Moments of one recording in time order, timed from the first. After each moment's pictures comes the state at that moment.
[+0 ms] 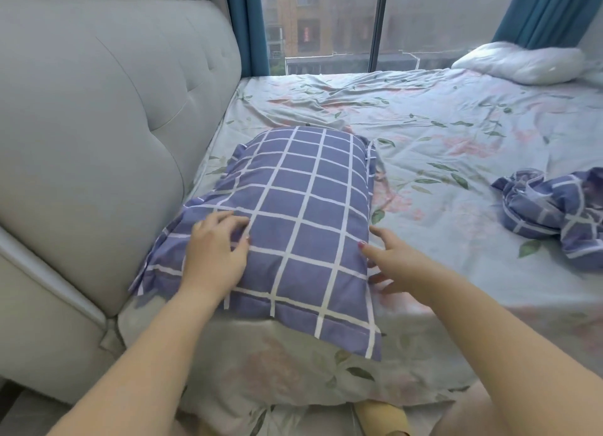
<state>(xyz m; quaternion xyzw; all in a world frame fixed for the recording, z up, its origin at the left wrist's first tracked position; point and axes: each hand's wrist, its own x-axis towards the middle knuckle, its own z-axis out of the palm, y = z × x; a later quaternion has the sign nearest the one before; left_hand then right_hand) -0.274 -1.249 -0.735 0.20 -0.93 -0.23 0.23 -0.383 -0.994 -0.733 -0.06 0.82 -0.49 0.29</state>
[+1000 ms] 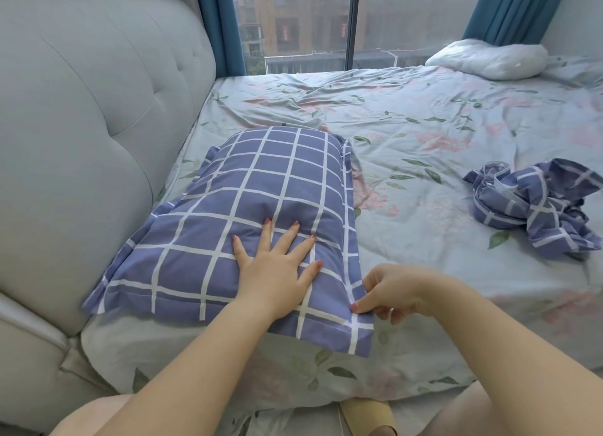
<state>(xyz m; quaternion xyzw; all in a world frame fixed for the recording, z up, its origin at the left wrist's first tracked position) -0.315 -1.155 -0.757 0.07 -1.00 -0.01 0.00 -0.389 -0.953 -0.746 -0.10 0.83 -0.31 0.45</state>
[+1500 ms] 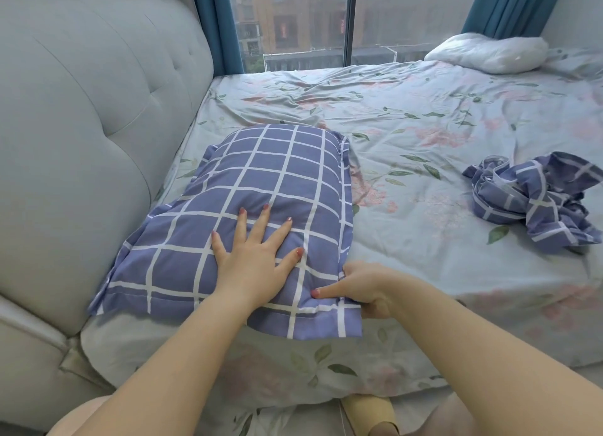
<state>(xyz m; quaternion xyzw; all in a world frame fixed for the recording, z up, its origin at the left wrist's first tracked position) -0.312 -1.174 -0.744 0.13 -0.99 -0.04 0.00 -0.374 -0.996 -0.758 -0.01 0.74 -0.50 0.45</state>
